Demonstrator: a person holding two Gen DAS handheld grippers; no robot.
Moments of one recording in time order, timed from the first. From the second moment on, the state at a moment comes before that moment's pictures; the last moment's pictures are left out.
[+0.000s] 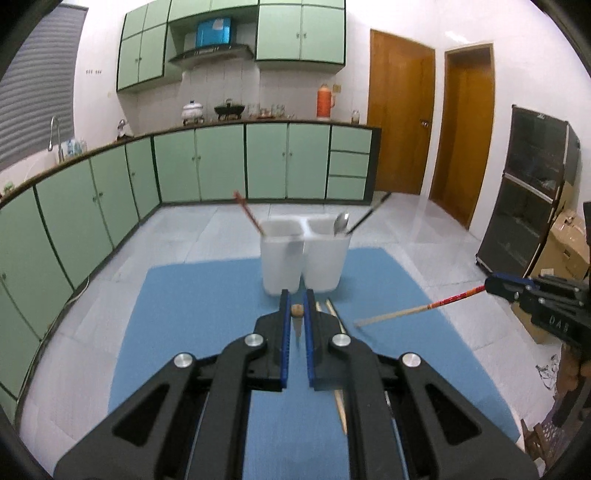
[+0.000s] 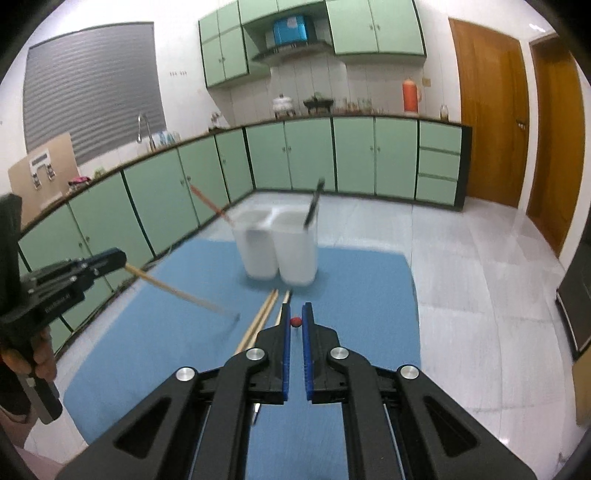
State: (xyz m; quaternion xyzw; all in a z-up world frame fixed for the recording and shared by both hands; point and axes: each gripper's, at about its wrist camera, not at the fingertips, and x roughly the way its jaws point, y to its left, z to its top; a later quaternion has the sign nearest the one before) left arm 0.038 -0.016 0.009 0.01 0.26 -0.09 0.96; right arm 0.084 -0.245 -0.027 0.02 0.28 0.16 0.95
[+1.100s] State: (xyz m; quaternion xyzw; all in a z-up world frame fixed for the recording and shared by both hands) left arm 0.103 -0.034 0.135 -0.01 0.10 -0.10 0.99; right arm 0.185 -0.211 0.130 0.01 0.14 0.21 0.97
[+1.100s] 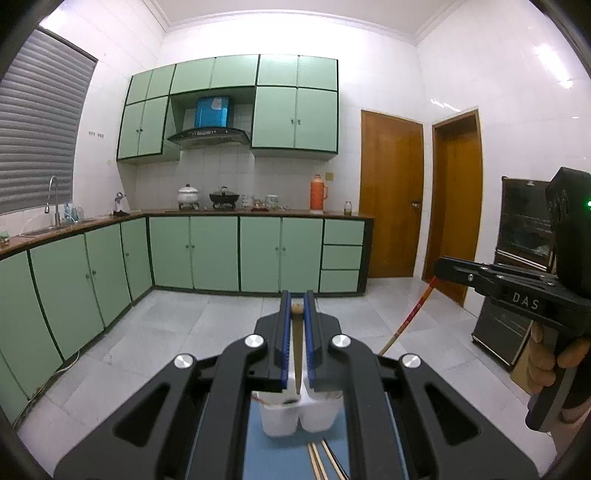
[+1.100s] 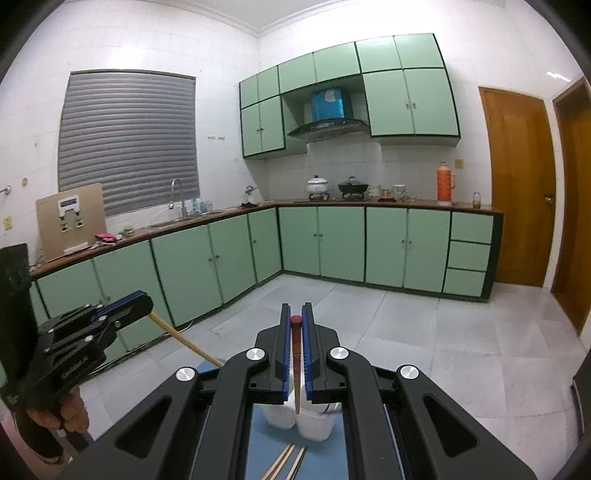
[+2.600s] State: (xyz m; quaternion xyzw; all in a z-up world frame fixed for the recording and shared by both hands) left arm 0.107 -0.015 0.006 -0.01 0.22 -0.09 0.97; right arm 0.141 -0.240 -0.020 0.06 0.21 0.12 0.97
